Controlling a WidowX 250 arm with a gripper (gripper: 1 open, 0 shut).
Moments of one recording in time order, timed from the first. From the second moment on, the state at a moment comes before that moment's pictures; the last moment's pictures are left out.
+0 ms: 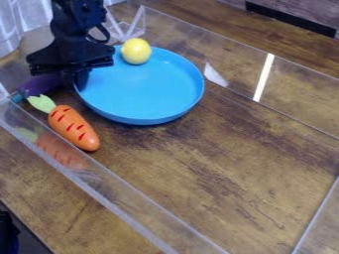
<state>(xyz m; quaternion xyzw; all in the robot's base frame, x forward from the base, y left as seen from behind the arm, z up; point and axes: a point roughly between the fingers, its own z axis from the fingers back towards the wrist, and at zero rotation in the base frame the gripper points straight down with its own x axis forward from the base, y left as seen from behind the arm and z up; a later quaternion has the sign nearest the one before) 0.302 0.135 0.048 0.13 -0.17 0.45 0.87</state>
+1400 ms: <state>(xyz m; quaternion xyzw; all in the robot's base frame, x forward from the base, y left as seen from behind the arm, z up) 0.296 0.166 0.062 0.16 -0.18 0.48 0.84</state>
